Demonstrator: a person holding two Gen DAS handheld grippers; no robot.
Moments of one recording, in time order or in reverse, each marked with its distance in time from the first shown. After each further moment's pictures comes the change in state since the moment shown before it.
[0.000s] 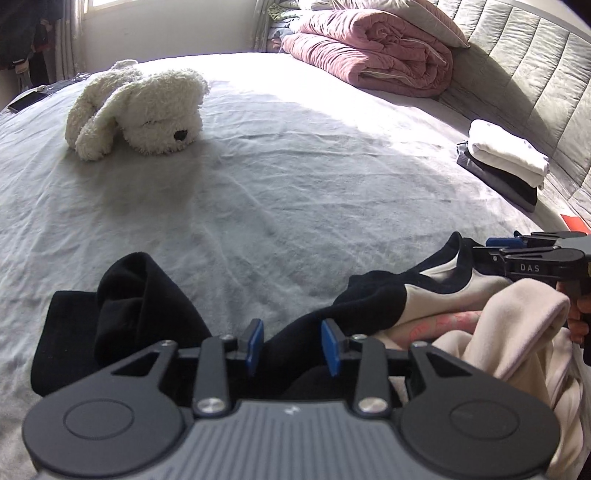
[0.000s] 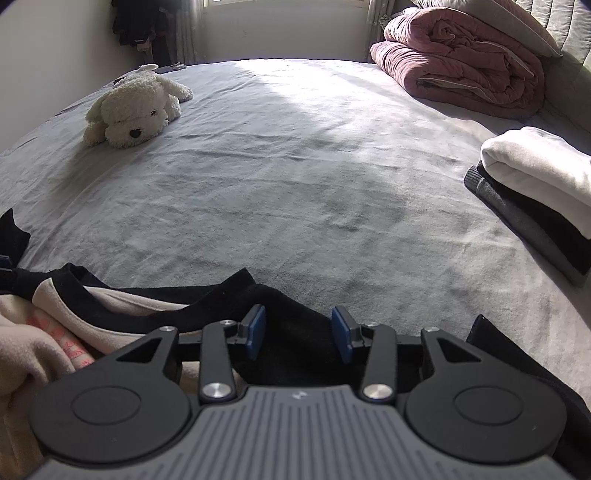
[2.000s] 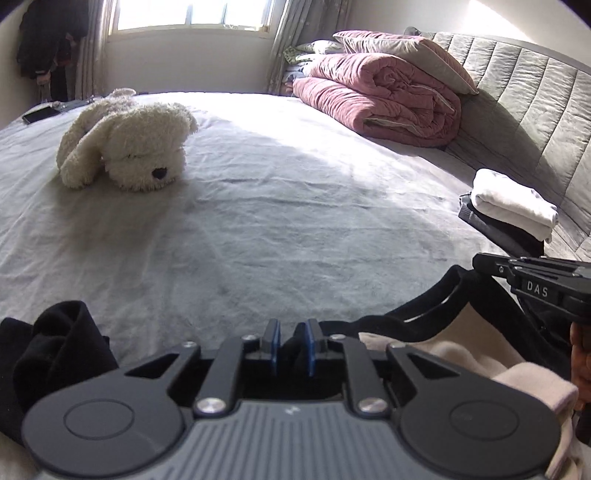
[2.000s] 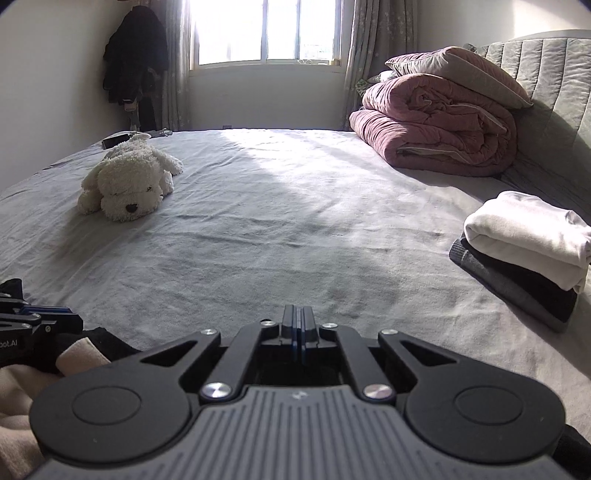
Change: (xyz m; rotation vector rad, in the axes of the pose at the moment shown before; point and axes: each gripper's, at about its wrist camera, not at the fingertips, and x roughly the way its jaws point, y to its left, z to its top) left arm 0.026 -0.031 0.017 -0.075 -0.153 0.005; right arm -0.018 0.020 0.022 0.021 -0.227 -0.075
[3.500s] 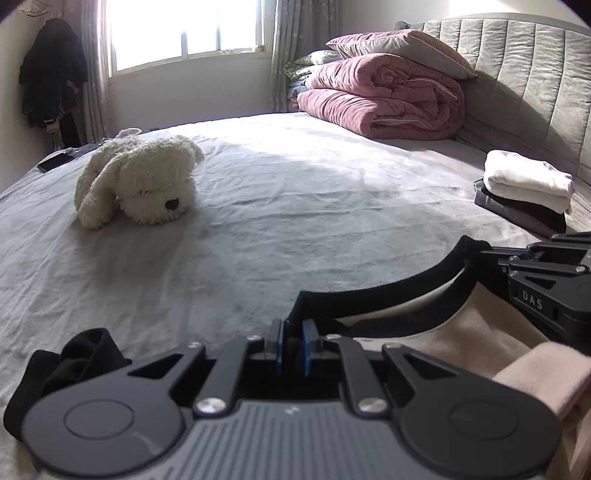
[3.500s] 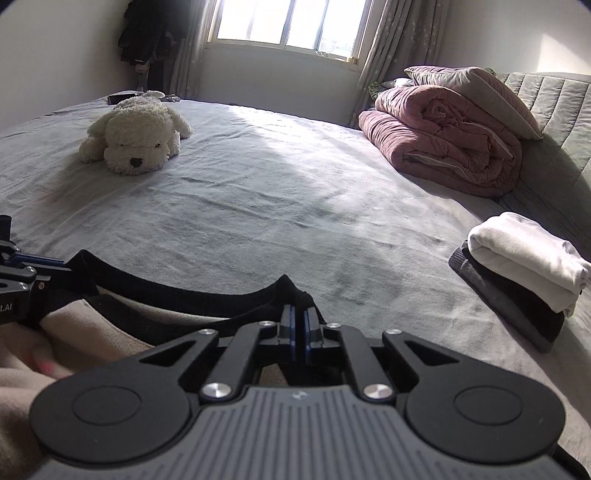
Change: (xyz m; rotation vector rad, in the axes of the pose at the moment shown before) left arm -0.012 -0.025 -0.006 0.150 -0.115 0.163; right arm 0.001 0.032 -0.012 -0.158 0.001 -0.082
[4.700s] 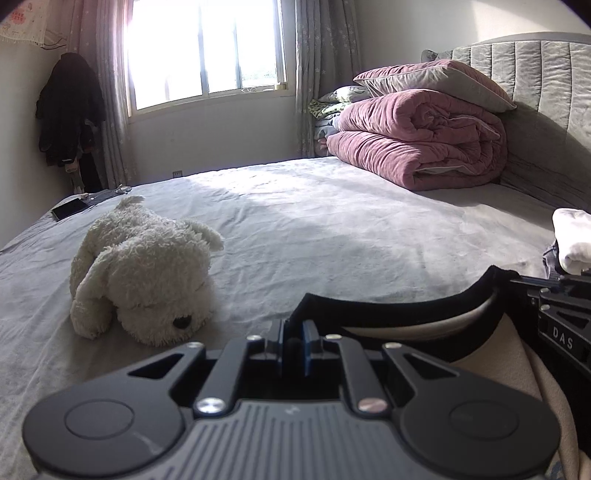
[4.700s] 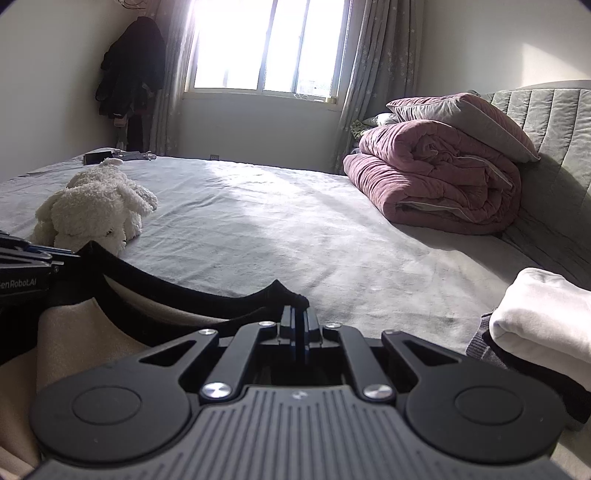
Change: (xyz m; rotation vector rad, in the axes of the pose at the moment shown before) left arm 0.105 0.017 0.095 0.029 -0.107 0.092; right arm 0.086 -0.025 0.067 0.089 -0.134 -0.009
